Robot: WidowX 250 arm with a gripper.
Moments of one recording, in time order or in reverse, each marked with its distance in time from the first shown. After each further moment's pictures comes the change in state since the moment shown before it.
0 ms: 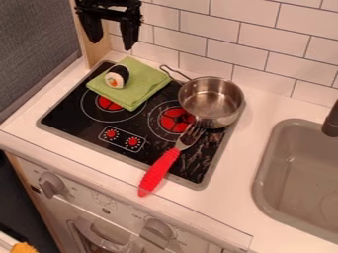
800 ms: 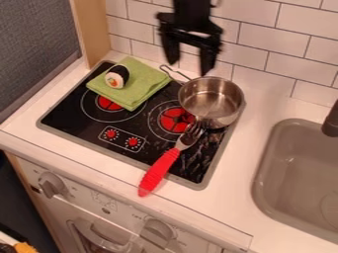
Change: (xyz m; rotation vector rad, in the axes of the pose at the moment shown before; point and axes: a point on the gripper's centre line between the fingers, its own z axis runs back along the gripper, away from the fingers) arm 0.003 -0.146 -0.018 -0.112 0.025 -0.338
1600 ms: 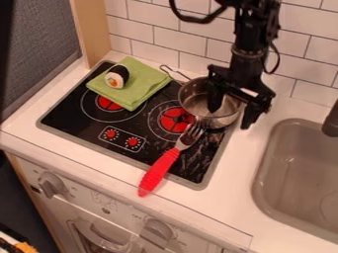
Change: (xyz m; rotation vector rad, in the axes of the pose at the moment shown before) arm 0.007 -0.043 -0.081 0.088 0.167 0.016
